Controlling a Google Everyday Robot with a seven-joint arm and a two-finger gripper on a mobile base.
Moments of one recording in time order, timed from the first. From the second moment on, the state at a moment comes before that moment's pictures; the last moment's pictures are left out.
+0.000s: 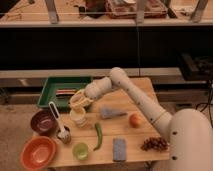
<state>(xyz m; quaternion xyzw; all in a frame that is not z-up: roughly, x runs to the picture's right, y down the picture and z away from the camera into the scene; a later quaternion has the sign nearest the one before) -0.154 0.063 0.720 -0.37 -0.62 0.05 0.68</state>
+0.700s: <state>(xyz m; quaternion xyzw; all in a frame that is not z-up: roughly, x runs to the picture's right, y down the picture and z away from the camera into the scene) -0.156 0.063 0.722 -0.37 -0.63 0.06 0.68</state>
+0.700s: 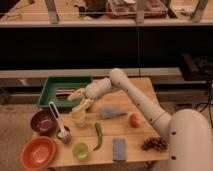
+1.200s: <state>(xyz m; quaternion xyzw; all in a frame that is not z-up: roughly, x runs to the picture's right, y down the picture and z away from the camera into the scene) -0.123 0.036 0.704 -0.37 -0.55 0.04 0.75</state>
